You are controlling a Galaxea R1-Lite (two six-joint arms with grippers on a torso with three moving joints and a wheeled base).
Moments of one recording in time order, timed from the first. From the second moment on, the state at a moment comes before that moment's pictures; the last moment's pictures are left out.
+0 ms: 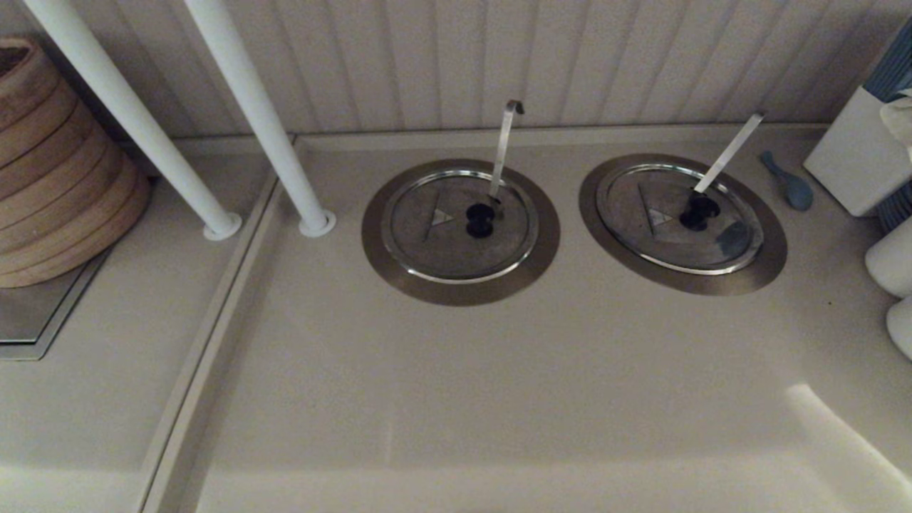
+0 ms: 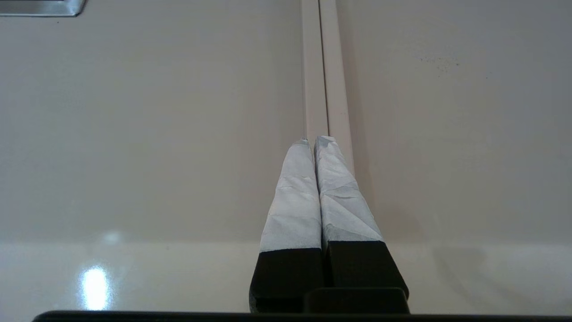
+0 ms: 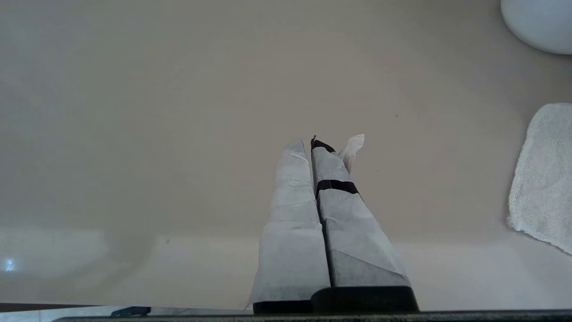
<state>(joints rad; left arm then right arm) 0.00 0.00 0.00 0.00 0.00 -0.01 0.01 0.00 0.00 0.01 0.03 -0.08</state>
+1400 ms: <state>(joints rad) 0.00 0.00 0.00 0.00 0.00 -0.01 0.01 0.00 0.00 -0.02 0.00 -0.01</state>
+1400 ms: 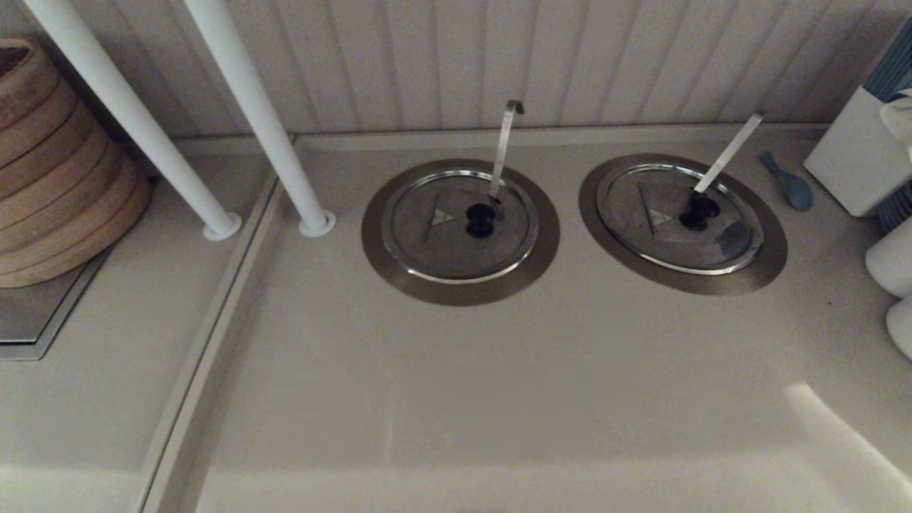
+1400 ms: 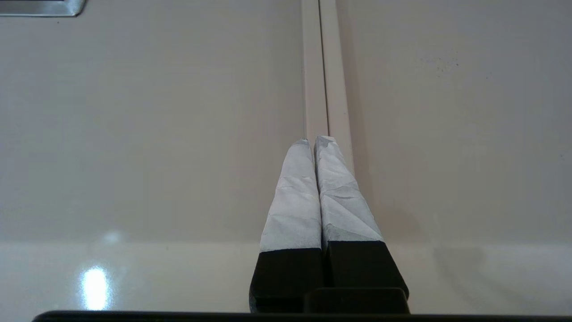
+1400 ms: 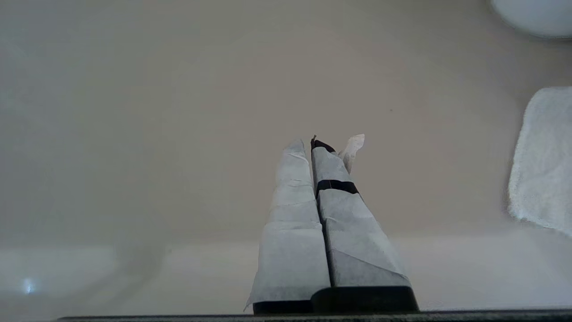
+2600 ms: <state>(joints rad) 0.00 0.00 0.00 0.00 0.00 -0.01 -0.03 1.04 -0.91 0.01 -0.16 0.10</state>
